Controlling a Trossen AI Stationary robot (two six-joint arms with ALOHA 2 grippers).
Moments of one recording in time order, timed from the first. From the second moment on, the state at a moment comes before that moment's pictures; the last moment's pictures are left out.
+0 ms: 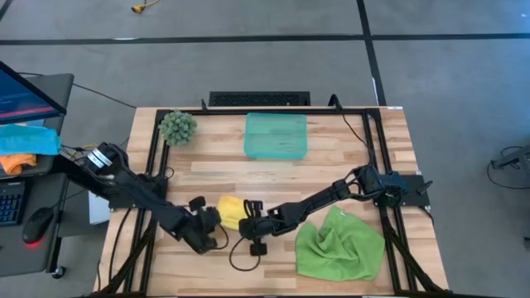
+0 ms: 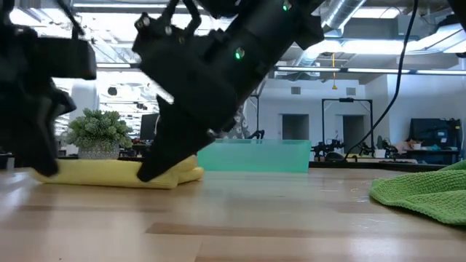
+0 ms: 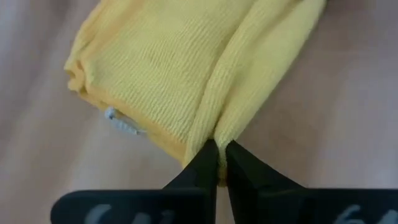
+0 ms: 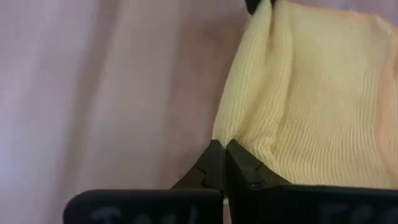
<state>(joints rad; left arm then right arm) -0.67 1.57 0.72 -0.49 -0.40 -1.00 0.35 2.28 1.60 -0.23 0.16 0.14</state>
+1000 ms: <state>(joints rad) -0.37 1.56 0.71 -0.48 0.00 -1.28 0.35 2.28 1.60 -0.17 -0.07 0.53</state>
